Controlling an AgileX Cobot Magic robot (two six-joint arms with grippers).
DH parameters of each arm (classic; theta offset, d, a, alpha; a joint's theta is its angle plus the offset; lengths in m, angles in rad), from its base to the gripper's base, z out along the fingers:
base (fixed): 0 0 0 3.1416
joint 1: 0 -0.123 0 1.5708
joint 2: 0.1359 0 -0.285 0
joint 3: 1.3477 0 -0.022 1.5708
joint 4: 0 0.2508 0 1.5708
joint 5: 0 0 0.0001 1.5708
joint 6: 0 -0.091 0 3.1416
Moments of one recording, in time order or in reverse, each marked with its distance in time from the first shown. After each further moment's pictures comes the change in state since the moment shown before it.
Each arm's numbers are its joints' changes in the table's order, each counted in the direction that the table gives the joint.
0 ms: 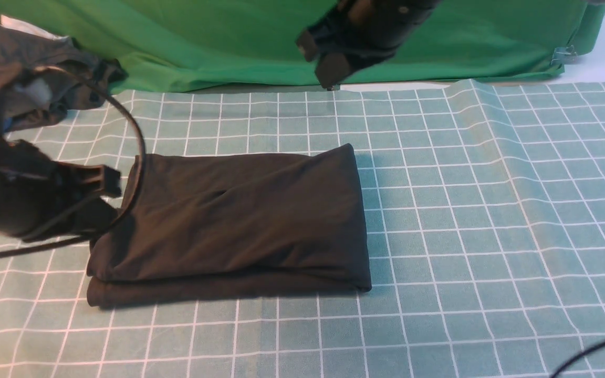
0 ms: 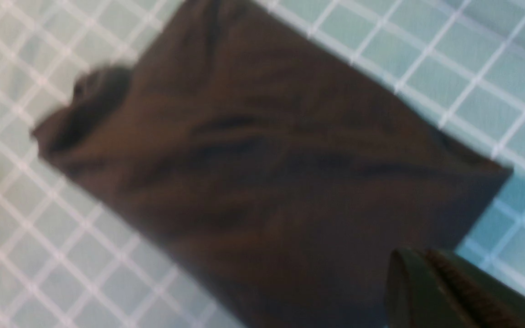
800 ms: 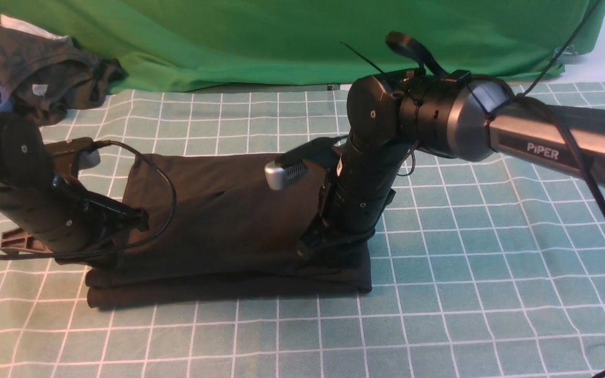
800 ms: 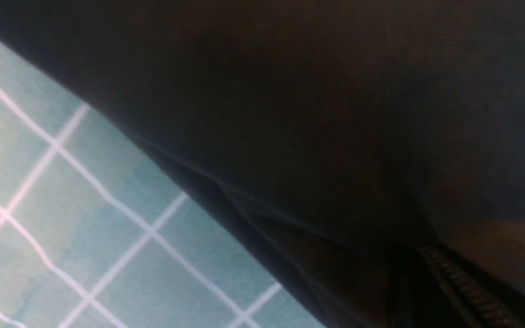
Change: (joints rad) right arm -0.097 0.199 0.365 -0.019 0.142 0.046; left arm 0.000 0.408 0.000 0.319 0.206 0.255
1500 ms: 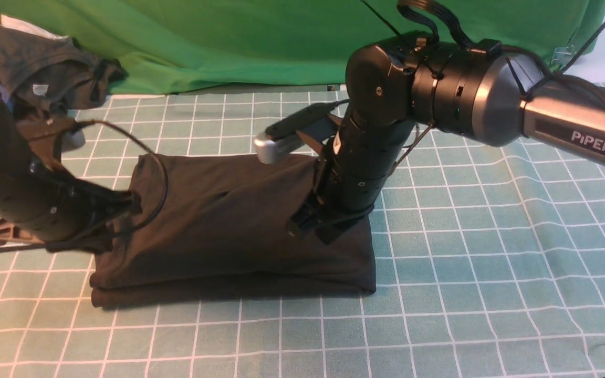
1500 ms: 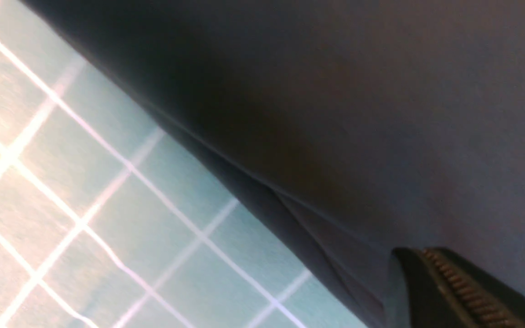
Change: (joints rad) right arm -0.056 -0.120 0.000 -0.073 0.032 -0.082; left arm 0.017 -0.146 0.000 -0.104 -0.039 -0.046
